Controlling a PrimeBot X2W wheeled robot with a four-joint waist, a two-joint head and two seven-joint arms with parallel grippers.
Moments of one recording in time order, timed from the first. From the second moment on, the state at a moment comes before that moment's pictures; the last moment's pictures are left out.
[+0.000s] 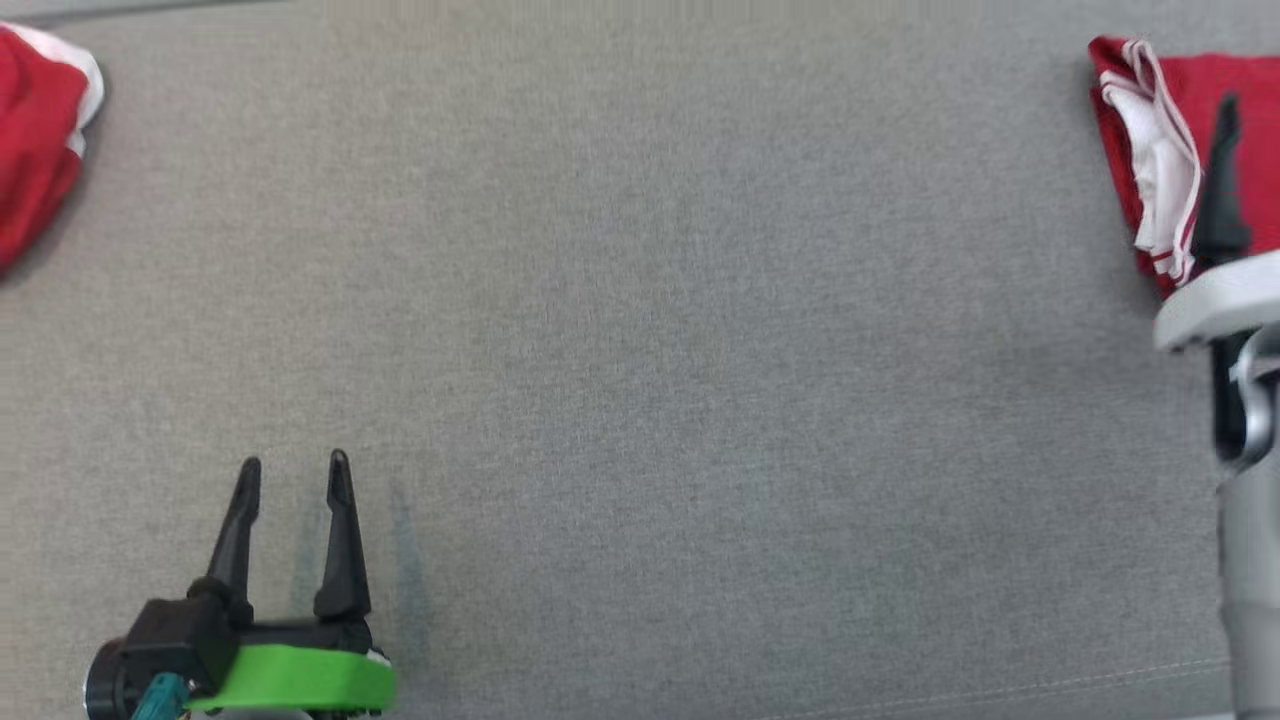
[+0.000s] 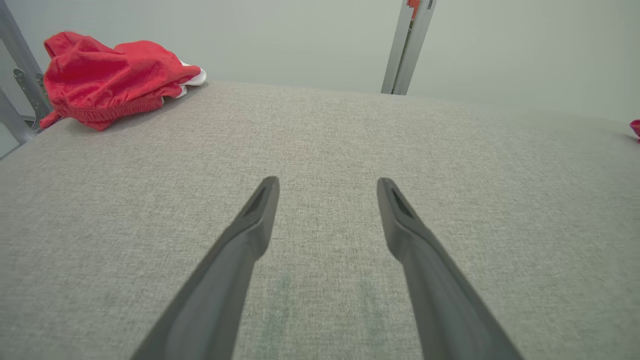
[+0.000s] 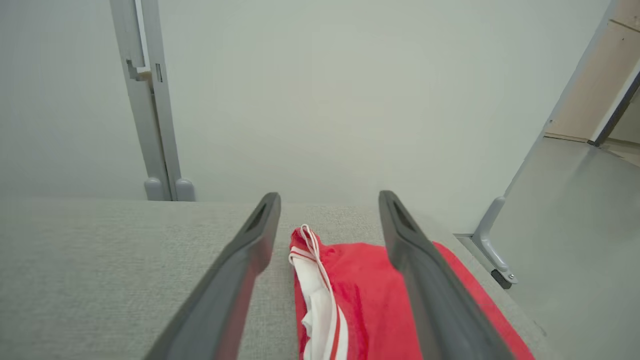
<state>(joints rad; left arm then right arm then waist) 0.02 0.05 0.00 0.04 -0.22 -0.10 -0.26 -0.57 -0.23 -0.25 0.40 -0.01 0.13 -0.21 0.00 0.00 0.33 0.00</state>
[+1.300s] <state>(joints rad) 0.19 0.05 -0.02 0.16 -0.25 -0.08 -0.26 0.06 -0.05 -0.07 0.23 0.05 0.13 -0.26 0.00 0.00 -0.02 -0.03</state>
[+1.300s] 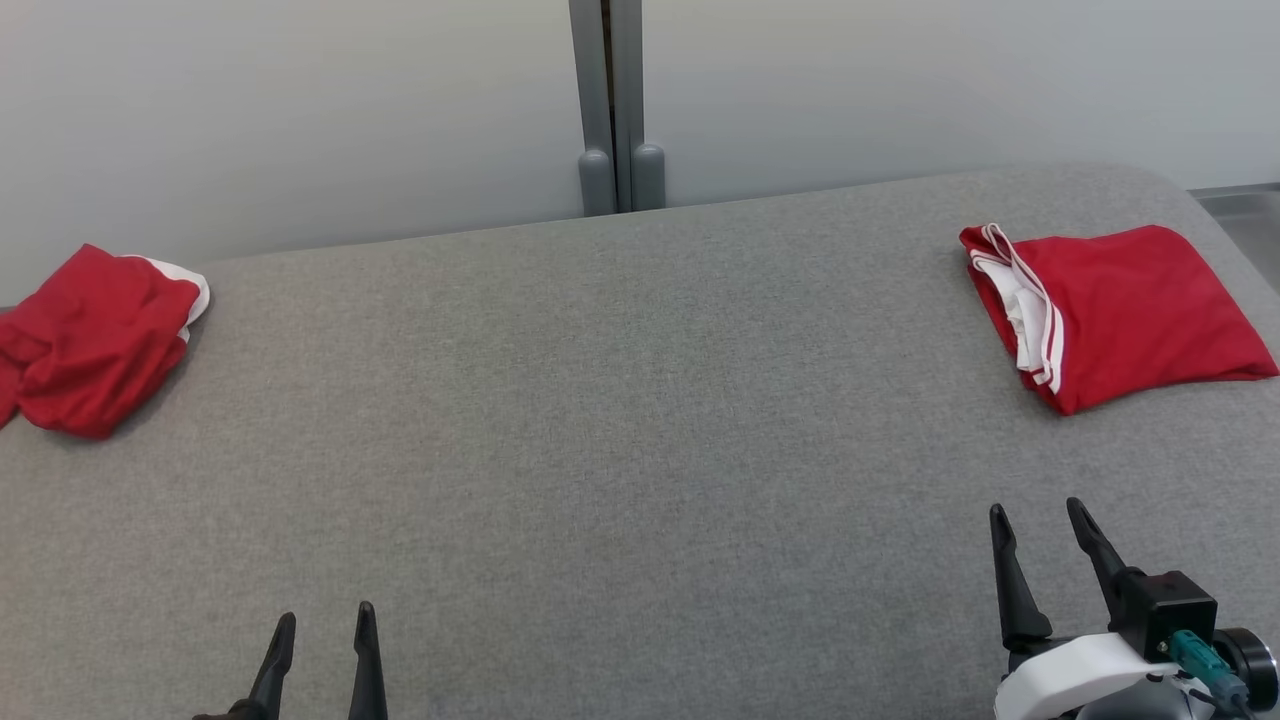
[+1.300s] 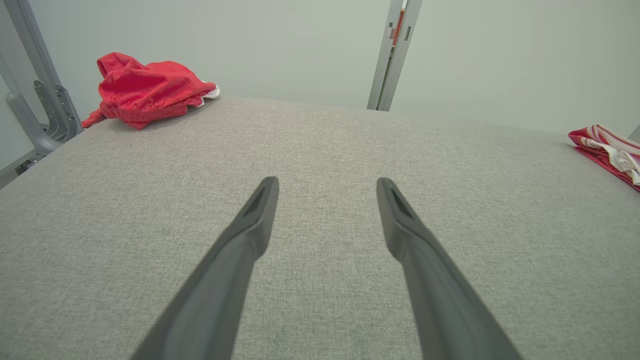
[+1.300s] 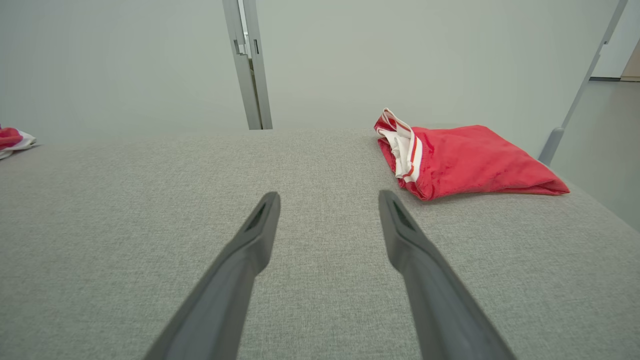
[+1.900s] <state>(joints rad) 0.20 0.05 -0.02 0.17 -0.25 -0.08 -0.26 0.10 -0.05 0.00 0.22 0.08 0.13 -0.26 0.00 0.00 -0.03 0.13</state>
